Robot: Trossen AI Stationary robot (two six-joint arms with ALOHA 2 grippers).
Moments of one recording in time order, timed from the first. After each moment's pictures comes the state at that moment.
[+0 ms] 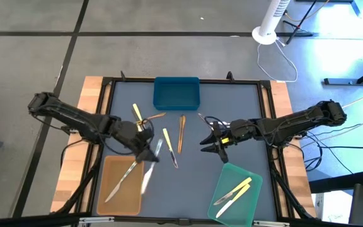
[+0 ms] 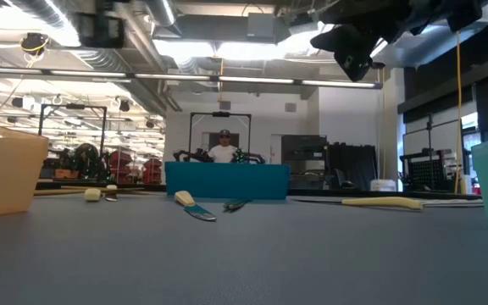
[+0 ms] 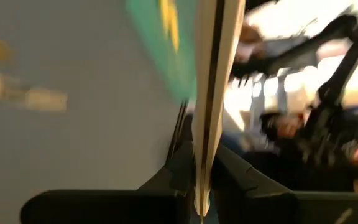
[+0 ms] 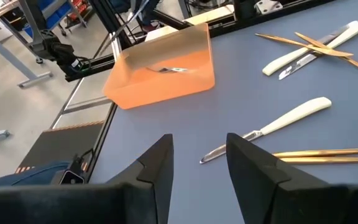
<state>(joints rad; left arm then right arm) -0.27 1.13 0.81 -0.16 0.20 -1.11 0.18 1.22 0.71 0.15 -0.10 0.36</state>
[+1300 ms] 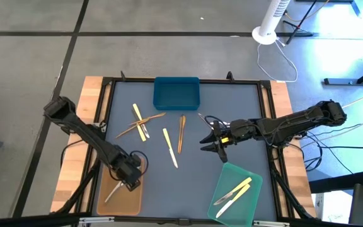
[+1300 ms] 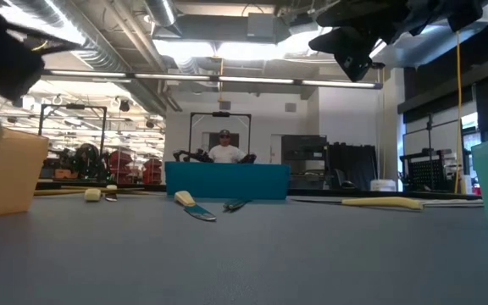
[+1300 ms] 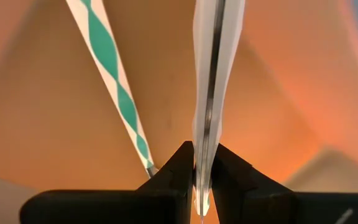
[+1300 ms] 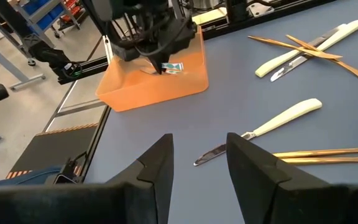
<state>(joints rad) -0.63 1.48 0.81 -0.65 0.21 -1.46 0.18 1.22 0.71 0.15 -0.06 0.36</state>
